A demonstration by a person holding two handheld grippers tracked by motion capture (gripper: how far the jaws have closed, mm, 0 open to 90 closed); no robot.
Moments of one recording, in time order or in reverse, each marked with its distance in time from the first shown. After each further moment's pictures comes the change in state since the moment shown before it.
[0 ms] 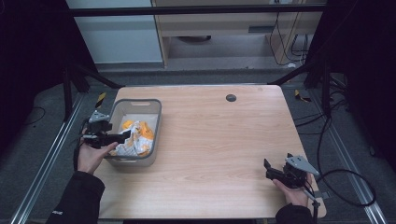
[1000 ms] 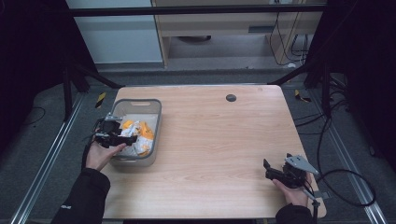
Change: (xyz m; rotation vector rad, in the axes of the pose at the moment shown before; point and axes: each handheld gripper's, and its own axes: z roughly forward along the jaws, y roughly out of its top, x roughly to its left) left arm -0.009 -0.001 0.032 0.176 -0.019 0.036; right arm 0.001 0.000 0.001 0.012 0.005 -0.001
